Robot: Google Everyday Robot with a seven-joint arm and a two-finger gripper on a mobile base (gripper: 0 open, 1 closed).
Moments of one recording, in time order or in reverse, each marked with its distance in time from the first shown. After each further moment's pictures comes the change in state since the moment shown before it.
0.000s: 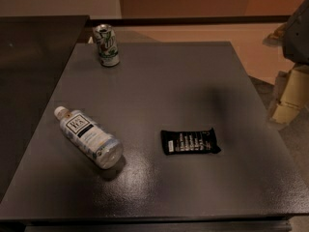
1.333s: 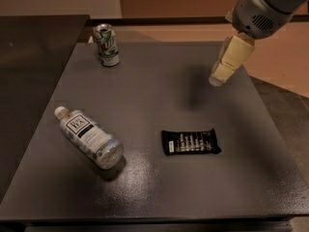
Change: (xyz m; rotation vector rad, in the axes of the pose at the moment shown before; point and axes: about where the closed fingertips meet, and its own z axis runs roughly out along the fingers) arm -0.079 -0.085 0.037 0.072 -0.188 0.079
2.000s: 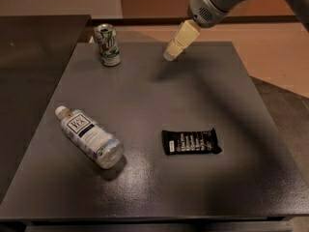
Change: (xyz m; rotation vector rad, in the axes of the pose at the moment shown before) arm -0.089 -0.074 0.089 0.014 -0.211 0.073
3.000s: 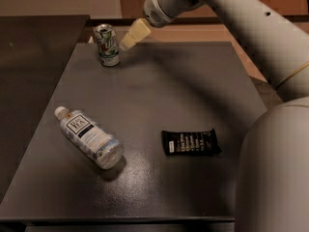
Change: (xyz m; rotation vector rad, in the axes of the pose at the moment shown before) arm -0.099 -0.018 0.110 -0.024 -0.214 0.027
